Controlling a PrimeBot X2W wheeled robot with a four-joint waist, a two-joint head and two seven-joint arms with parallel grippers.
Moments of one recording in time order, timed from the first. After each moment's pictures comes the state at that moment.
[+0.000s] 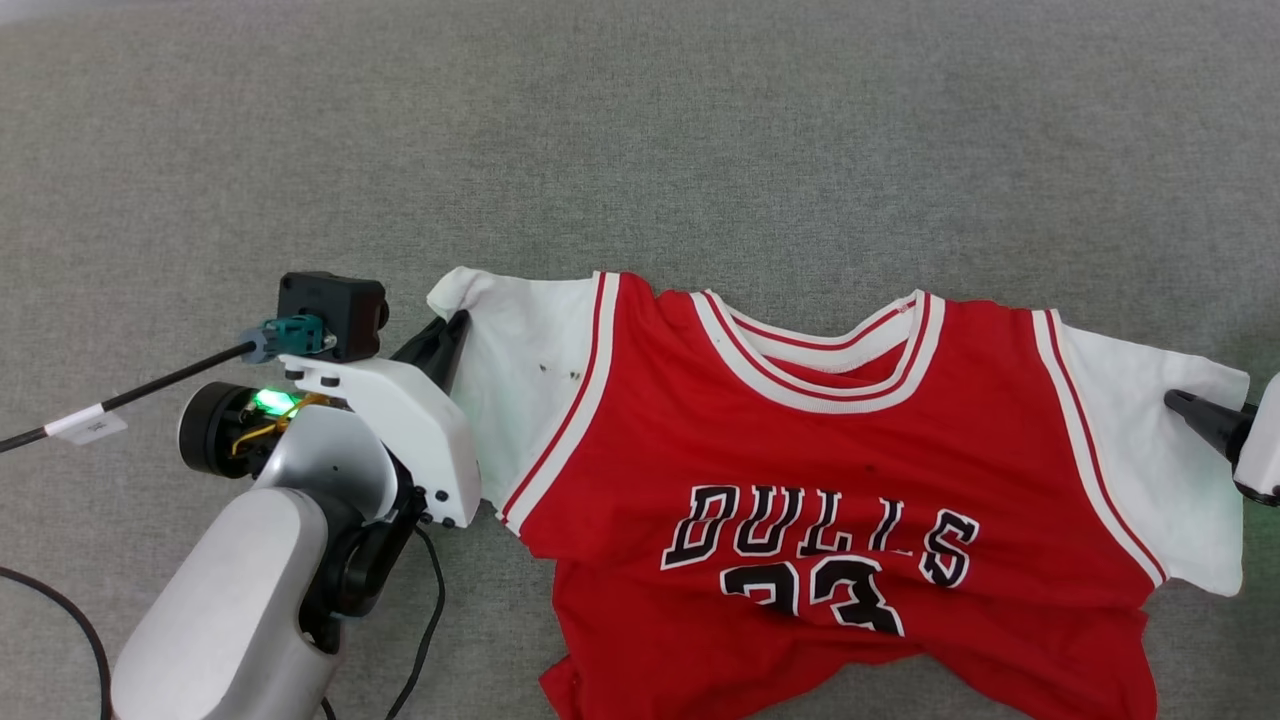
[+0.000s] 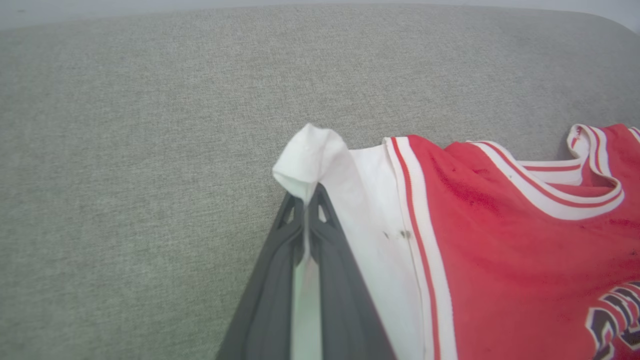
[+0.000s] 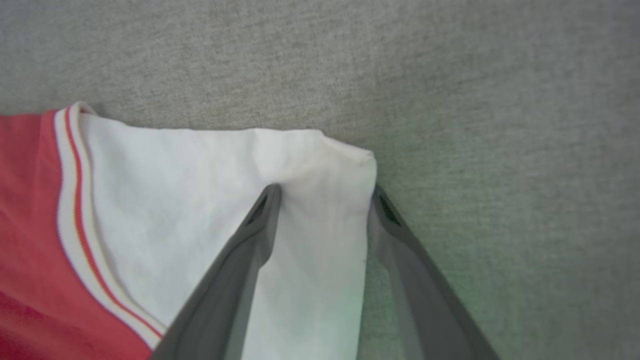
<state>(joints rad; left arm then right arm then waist) -0.45 0.42 -0.43 0.00 -0.58 0.14 0.38 -0.45 -0.39 -0.14 0.39 0.54 0.13 0.83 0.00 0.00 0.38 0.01</state>
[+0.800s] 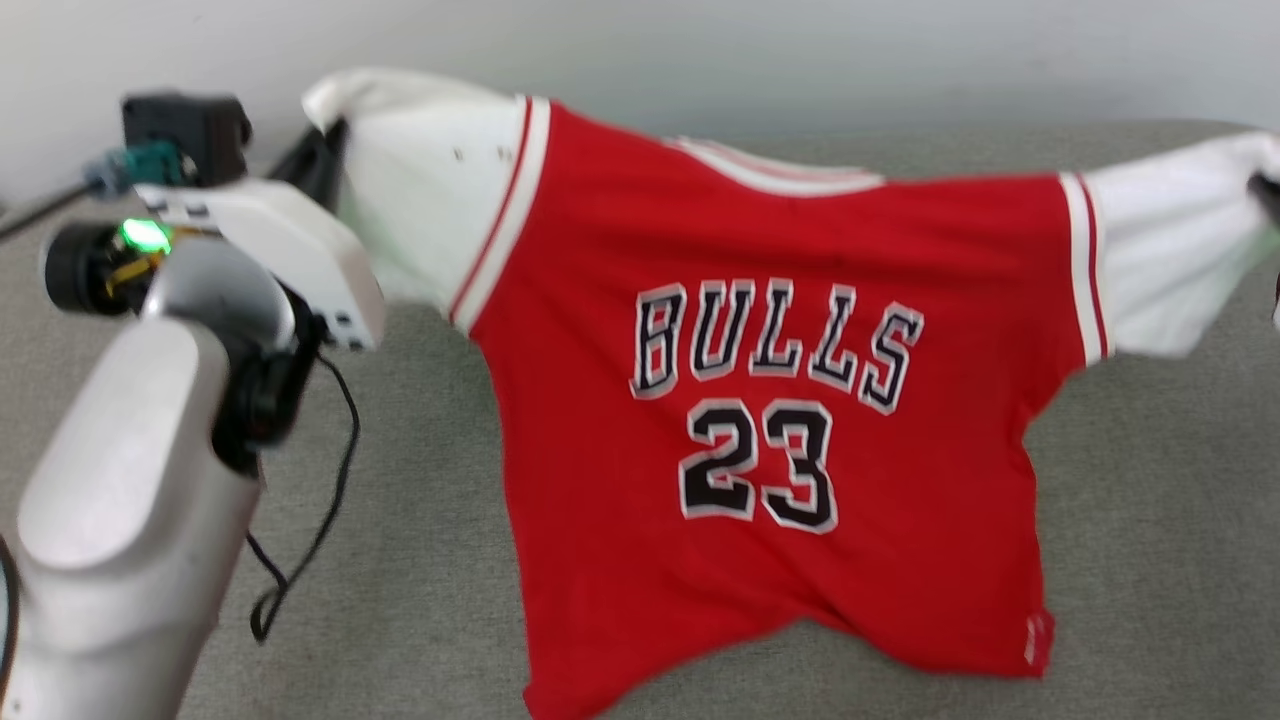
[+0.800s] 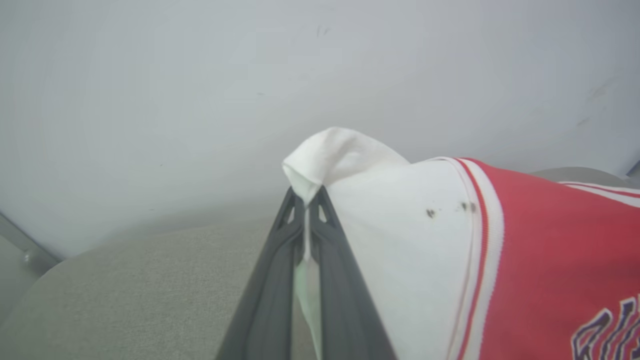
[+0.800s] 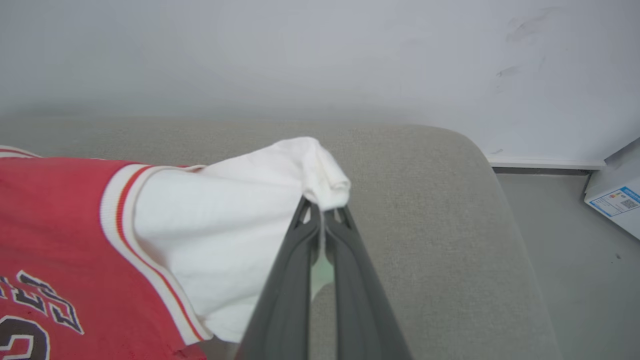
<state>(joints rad) -0.68 0.44 -0.36 0.20 -0.56 0.12 0.27 -0.63 -0.47 -0.03 0.27 0.45 0.13 0.68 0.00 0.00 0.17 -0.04</state>
